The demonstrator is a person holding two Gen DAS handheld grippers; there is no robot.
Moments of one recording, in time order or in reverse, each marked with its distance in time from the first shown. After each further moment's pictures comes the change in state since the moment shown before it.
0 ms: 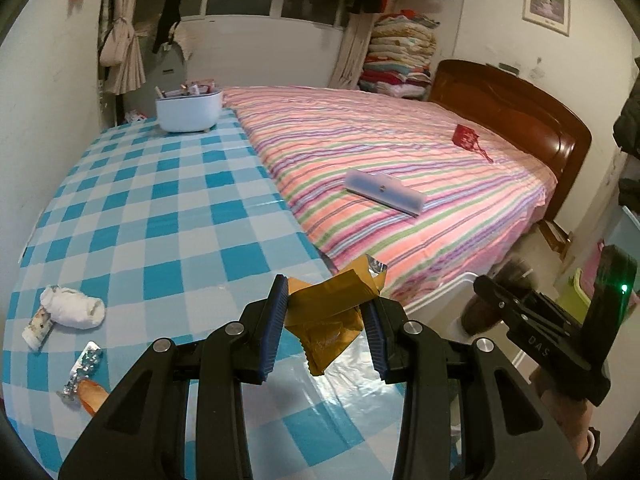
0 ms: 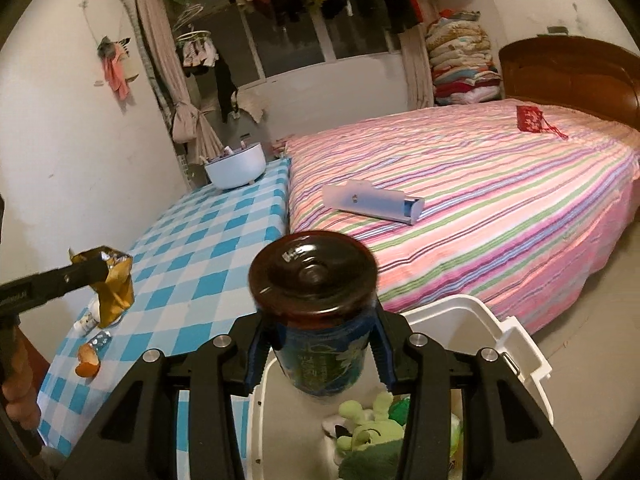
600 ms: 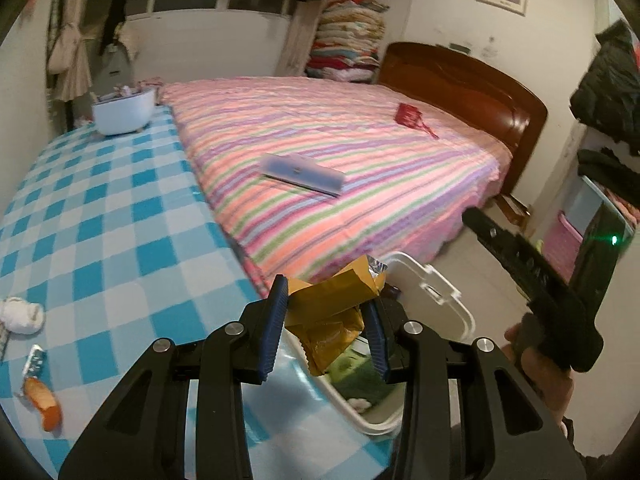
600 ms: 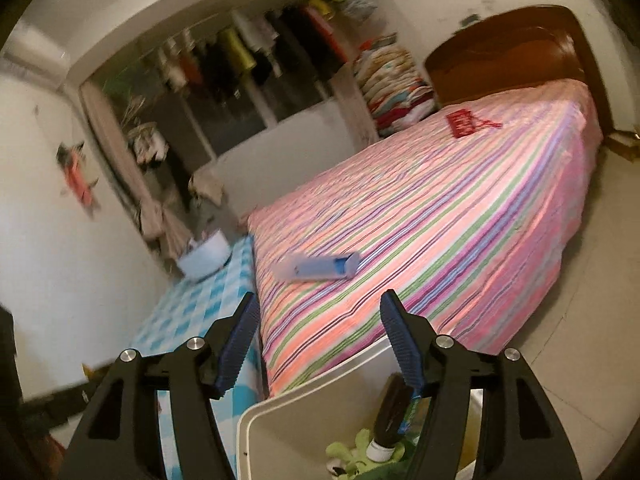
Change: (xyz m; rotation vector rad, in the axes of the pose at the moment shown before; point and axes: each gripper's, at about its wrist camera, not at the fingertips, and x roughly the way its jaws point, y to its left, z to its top) left arm 0.014 -0.078 -0.011 0.087 0.051 -0.175; right arm -0.056 -0.072 0.011 0.292 -0.245 -0.061
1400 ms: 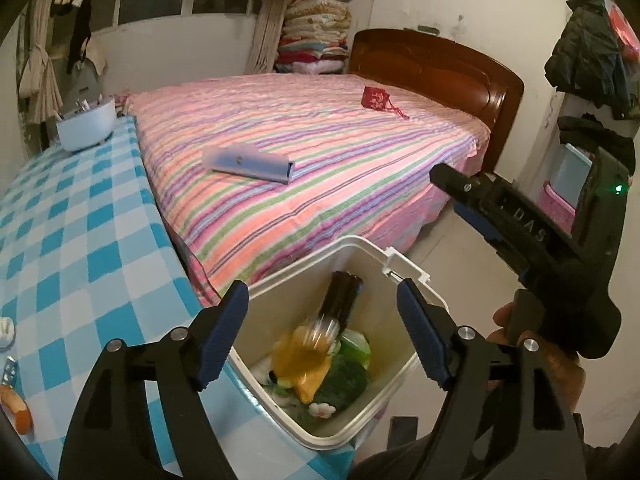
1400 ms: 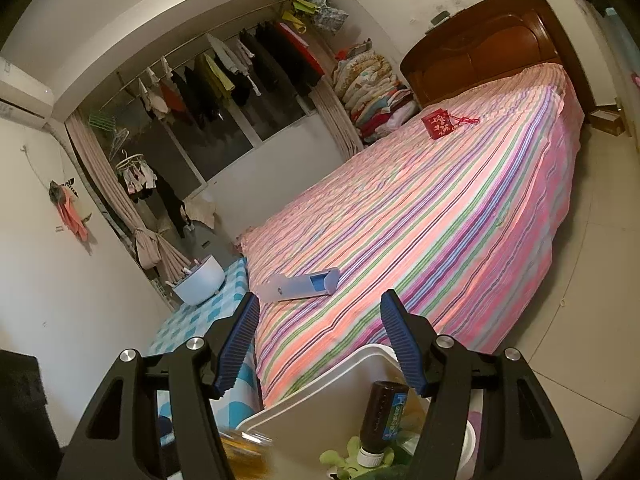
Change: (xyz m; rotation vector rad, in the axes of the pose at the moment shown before) left arm 0.028 -0.051 -0.015 0.098 0.007 -0.036; right arm -0.015 -0.021 0.006 0.071 -0.030 -0.004
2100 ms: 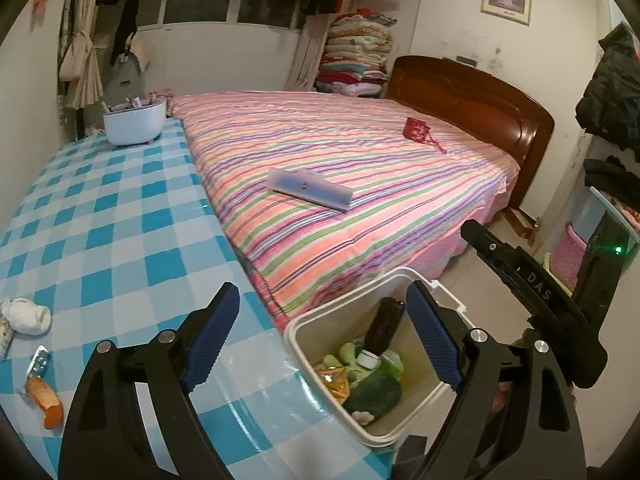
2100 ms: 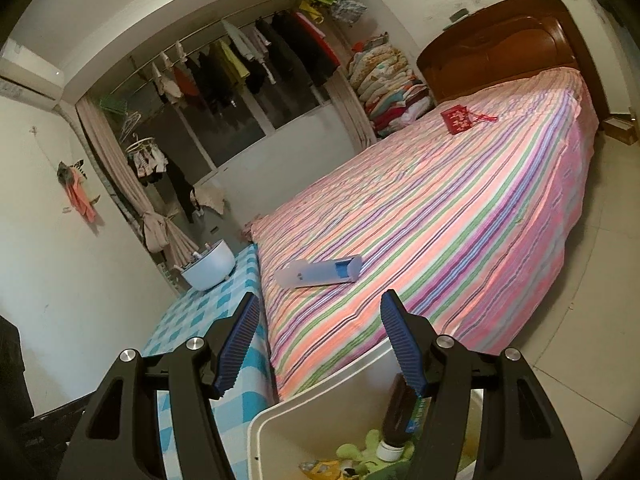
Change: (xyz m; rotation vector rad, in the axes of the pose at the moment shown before) left arm -0.041 0.058 0.011 -0.114 -0.072 0.096; right arm 0.019 0.031 -0.011 -0.057 0.046 0.034
